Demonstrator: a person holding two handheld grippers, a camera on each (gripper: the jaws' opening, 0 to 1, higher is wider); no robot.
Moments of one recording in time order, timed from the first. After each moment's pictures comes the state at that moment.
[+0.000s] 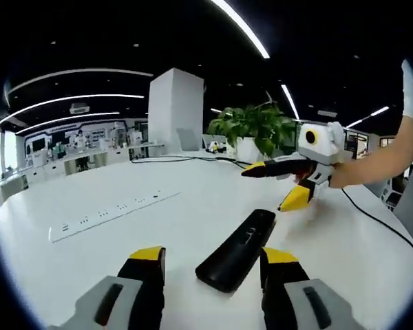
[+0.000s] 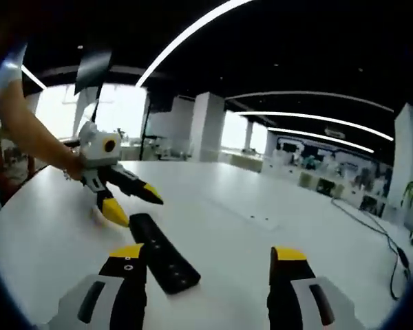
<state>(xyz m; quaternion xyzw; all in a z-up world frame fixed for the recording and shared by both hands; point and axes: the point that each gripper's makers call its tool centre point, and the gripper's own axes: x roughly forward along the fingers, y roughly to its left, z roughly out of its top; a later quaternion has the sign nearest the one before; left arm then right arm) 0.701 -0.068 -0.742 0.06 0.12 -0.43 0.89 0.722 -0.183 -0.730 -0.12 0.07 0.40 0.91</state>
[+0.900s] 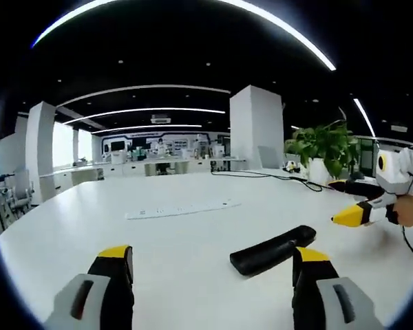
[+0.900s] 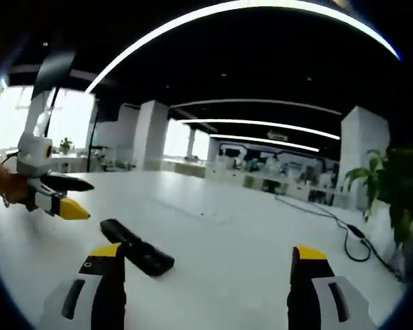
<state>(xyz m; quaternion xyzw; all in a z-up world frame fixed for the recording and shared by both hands) 0.685 -0.012 -0.726 0.01 0.09 -0.19 0.98 0.697 -0.240 -0.717 -0.09 0.05 0.24 0.96</state>
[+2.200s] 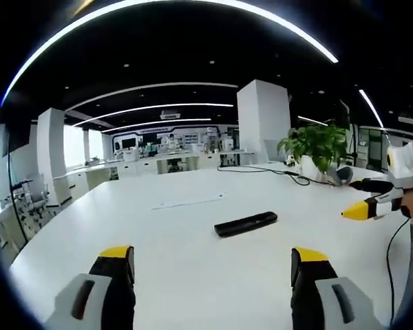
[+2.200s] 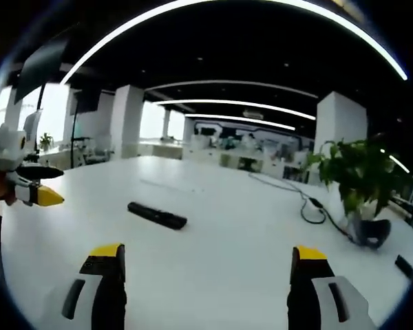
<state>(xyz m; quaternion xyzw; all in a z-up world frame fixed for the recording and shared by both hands) 0.548 -0.002 -0.684 0.04 0.12 -0.16 0.98 0.566 -0.278 -0.694 -0.08 0.13 0.16 0.98</state>
